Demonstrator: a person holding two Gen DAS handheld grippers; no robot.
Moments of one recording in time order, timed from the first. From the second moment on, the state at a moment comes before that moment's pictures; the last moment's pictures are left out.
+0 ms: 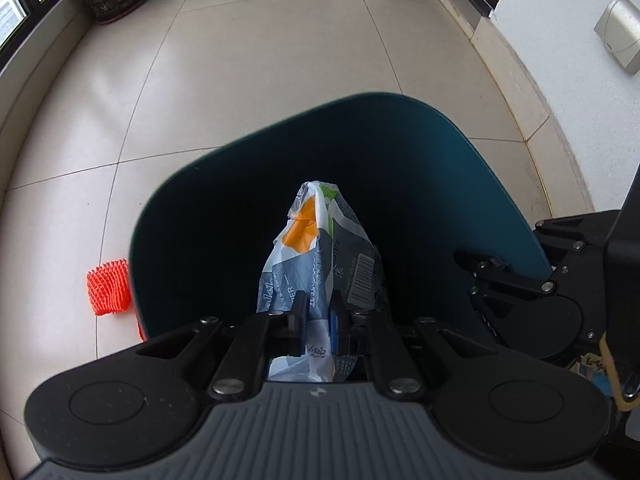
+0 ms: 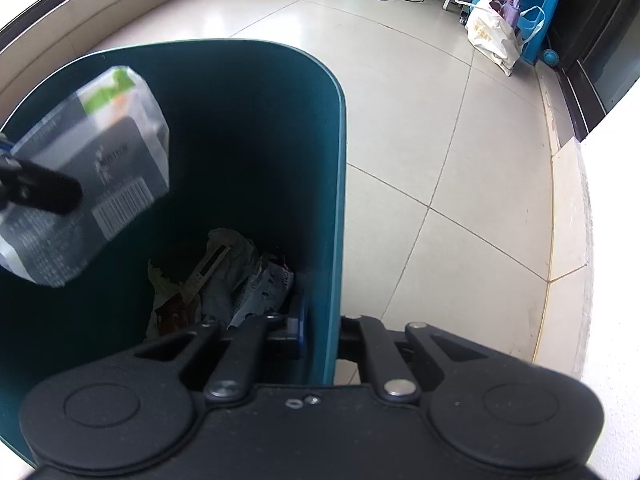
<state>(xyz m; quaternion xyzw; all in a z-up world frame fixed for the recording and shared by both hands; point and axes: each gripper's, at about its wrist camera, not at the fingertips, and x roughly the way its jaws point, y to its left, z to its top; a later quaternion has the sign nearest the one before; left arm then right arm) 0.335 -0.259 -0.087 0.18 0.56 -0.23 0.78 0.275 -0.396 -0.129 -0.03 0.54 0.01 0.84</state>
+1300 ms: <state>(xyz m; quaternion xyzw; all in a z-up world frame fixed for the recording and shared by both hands) 0.313 -0.194 -0.034 0.13 0.50 -0.24 0.82 0.273 -0.394 -0.128 -0.04 0.54 0.01 0.84</state>
